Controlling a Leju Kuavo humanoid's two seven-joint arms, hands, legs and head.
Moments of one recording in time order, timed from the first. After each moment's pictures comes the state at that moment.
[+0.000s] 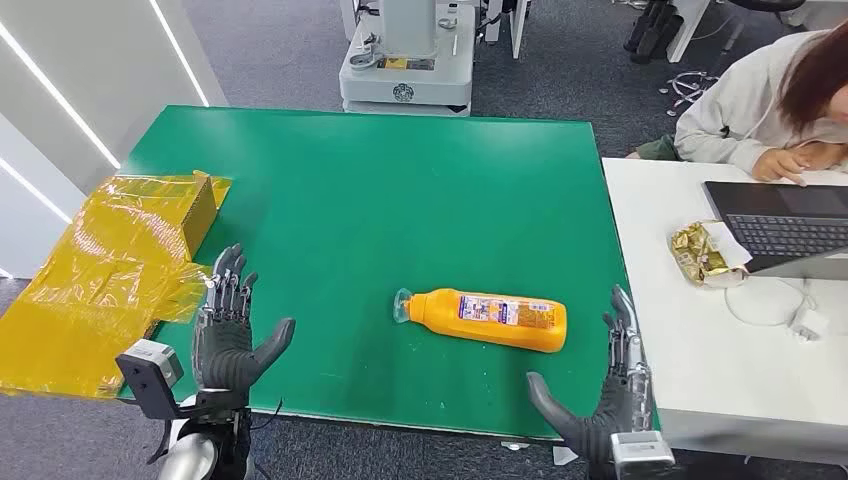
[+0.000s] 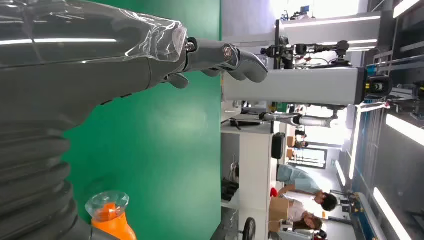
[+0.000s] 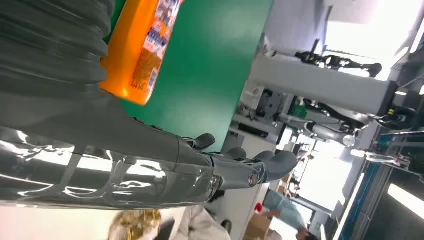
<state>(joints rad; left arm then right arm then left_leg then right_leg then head) 0.12 -0.12 -0.16 -1.71 0.10 0.02 -0.45 0.21 0.06 0.15 -1.73 0.39 -0.23 -0.44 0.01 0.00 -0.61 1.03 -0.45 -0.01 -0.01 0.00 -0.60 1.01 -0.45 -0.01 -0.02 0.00</state>
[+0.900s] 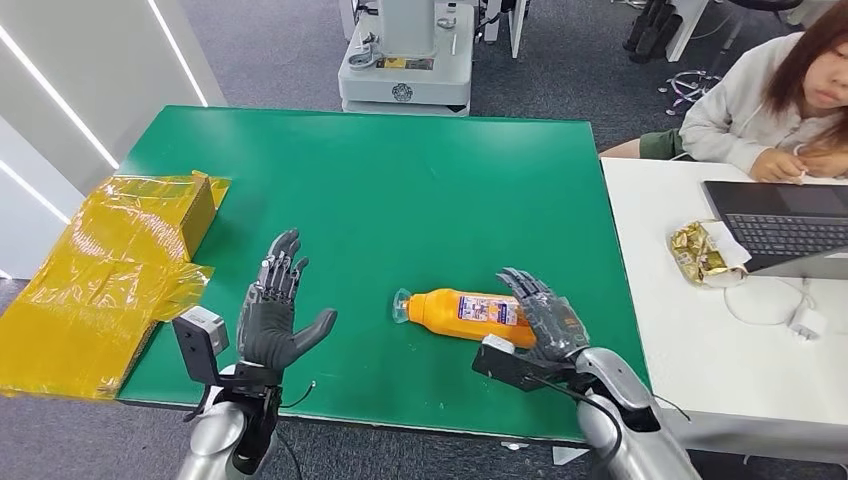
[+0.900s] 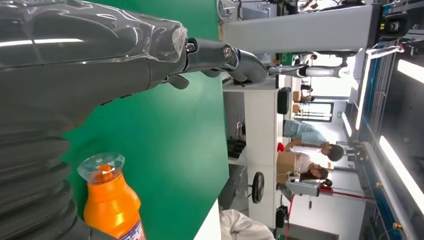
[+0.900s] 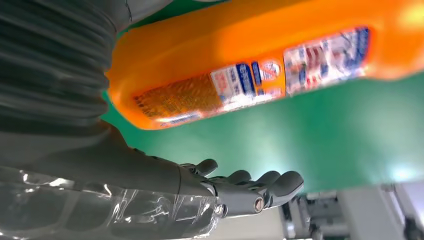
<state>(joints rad) -0.01 -0.10 -0.23 -1.56 0.11 -0.07 -0.44 -0.37 -0.18 0.39 -1.08 0.86 0.05 -0.16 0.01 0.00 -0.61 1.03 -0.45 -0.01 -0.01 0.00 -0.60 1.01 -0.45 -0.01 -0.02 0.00</state>
